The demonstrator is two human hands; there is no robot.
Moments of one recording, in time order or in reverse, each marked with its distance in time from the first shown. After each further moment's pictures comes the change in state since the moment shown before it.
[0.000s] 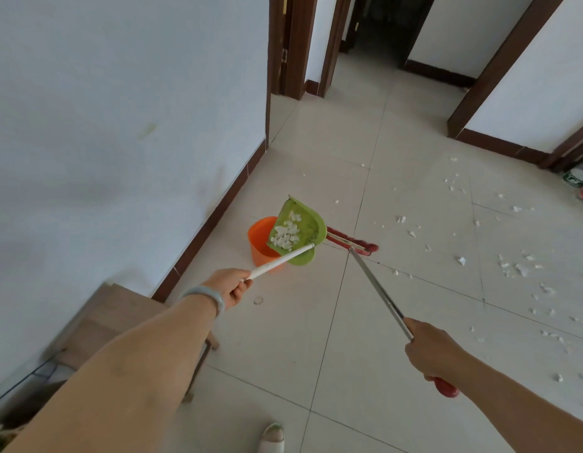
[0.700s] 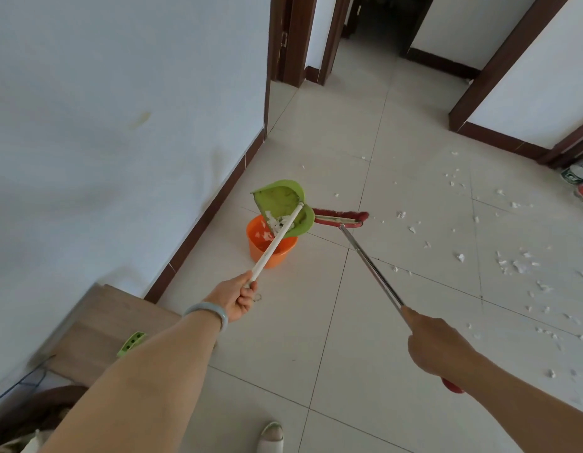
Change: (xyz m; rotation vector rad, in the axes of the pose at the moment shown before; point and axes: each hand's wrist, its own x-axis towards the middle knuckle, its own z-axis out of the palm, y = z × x) left_hand 0.032 -0.010 -0.015 -0.337 -0.219 -0.064; right_hand 0.017 -0.042 -0.009 -0.222 0.076 -0.057
